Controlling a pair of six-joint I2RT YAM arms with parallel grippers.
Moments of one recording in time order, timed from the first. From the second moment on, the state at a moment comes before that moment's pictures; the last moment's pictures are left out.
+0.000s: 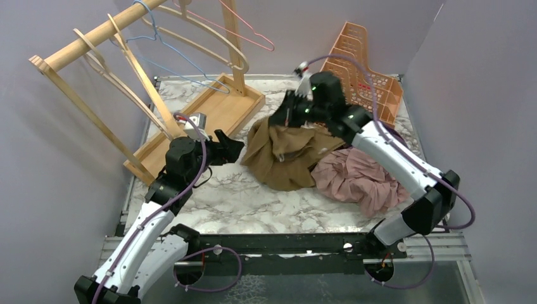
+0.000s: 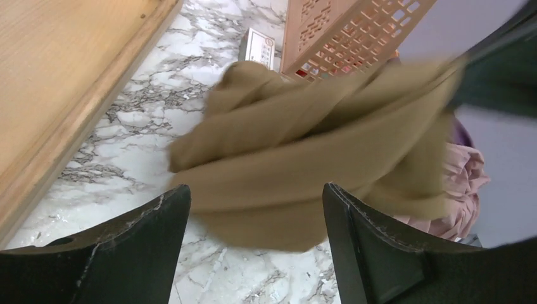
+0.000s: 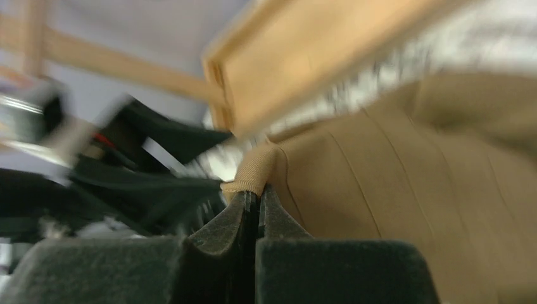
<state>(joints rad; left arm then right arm) -0.41 0.75 0.71 -0.22 0.10 -0.55 0.63 1.51 1.61 -0.43 -0.33 0.64</state>
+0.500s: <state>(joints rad) -0.41 0.67 0.52 -0.28 0.27 -0.80 0.74 1.65 1.28 -0.35 -0.40 0.68</state>
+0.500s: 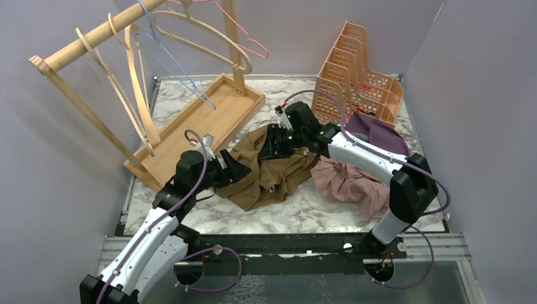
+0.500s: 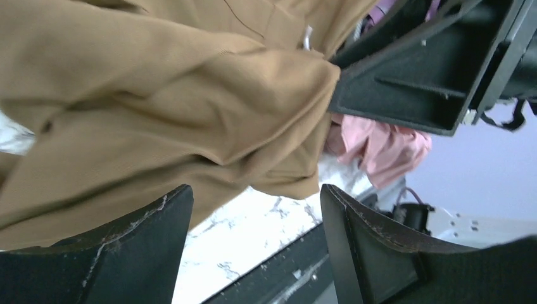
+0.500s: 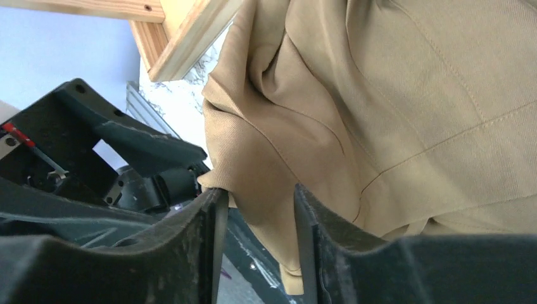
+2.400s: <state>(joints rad) -0.59 0.97 0.47 -0.27 0.03 -0.88 0.56 1.42 0.90 -0.55 0.28 0.74</state>
